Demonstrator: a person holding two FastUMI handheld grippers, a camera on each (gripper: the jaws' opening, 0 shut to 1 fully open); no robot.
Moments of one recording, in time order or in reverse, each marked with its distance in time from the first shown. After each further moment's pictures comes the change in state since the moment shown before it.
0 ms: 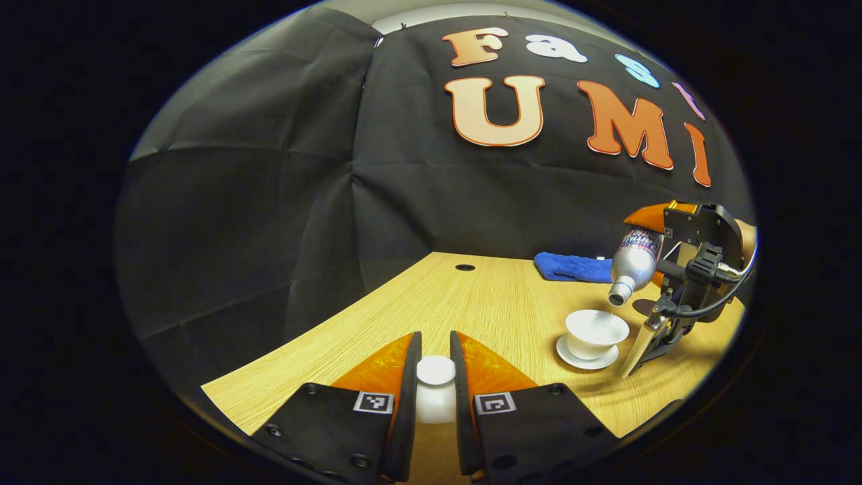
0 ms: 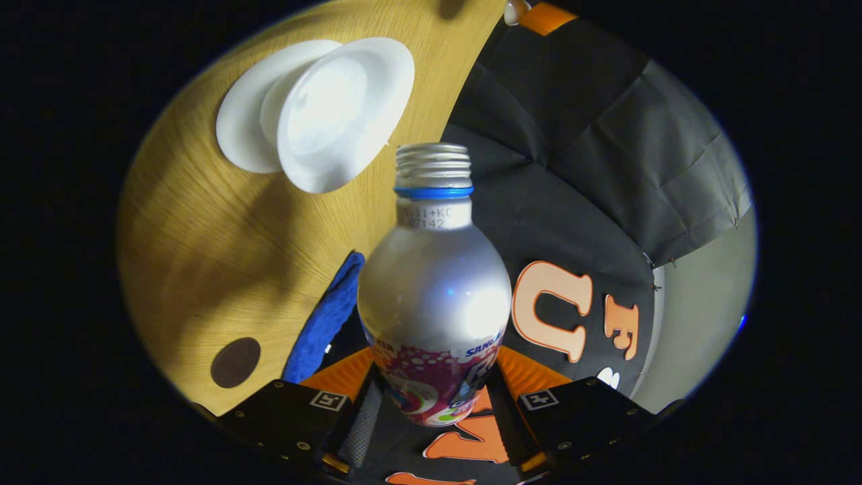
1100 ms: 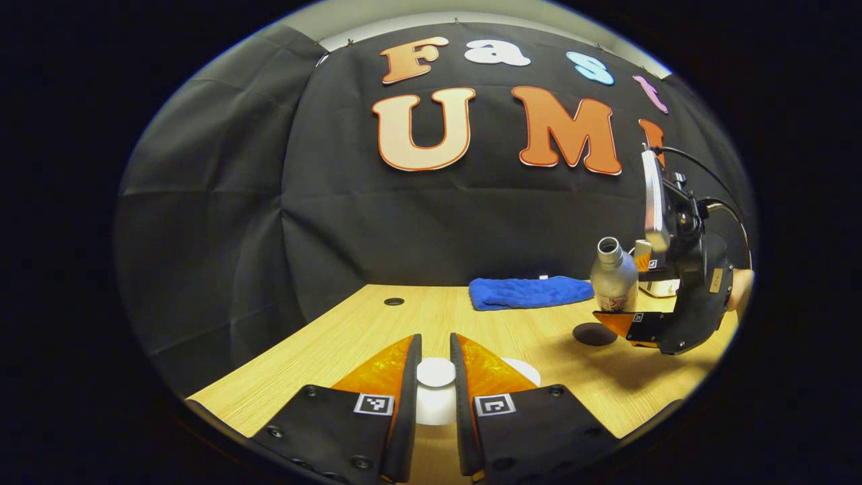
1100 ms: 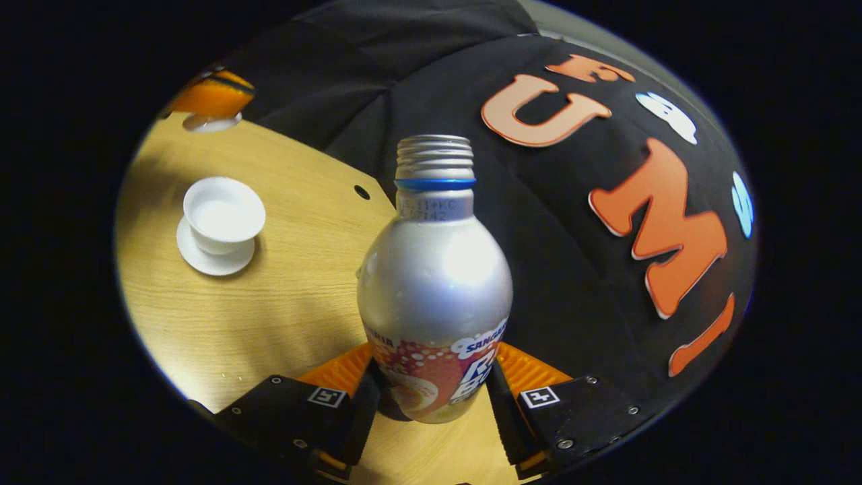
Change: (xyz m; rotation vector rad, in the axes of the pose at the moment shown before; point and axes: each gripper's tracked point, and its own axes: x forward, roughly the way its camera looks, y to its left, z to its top) left arm 0.018 -0.125 0.048 0.078 -0.089 -0.209; right arm -0.031 0.083 -0.076 1.275 0.156 0.306
